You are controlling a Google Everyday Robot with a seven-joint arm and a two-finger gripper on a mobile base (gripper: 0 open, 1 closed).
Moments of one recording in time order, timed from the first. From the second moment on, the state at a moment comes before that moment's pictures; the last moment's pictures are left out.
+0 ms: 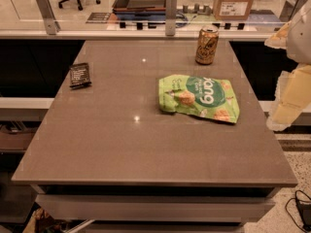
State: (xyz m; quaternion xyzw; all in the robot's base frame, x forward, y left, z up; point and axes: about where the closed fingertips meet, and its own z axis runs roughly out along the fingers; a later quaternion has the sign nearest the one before) arm 0.438 -0.214 0.985 -0.60 0.78 -0.04 0.17
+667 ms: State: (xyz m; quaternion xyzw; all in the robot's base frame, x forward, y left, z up) arm 0.442 -0.220 0.984 -0.59 0.79 -0.04 0.19
